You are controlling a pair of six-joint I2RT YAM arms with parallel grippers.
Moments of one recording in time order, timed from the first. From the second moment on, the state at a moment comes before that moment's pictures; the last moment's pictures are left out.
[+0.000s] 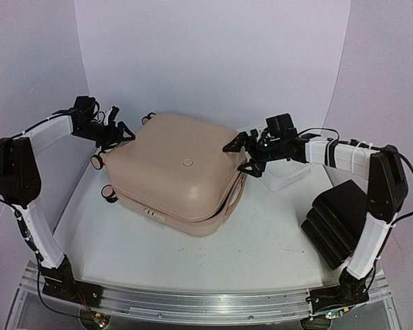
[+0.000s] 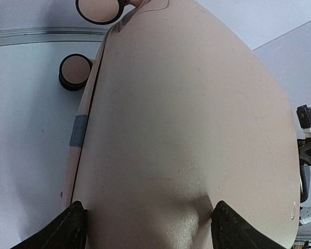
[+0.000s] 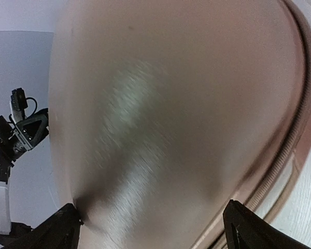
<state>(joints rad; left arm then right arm) -0.08 1.82 1.63 -0.66 0.64 -0.17 0.51 1.78 1.34 -0.20 -0.51 0.95</state>
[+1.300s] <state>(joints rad) -0.68 1.01 1.12 -0.68 0.13 -0.42 0.57 1.89 1.97 -1.00 -0.15 0.20</state>
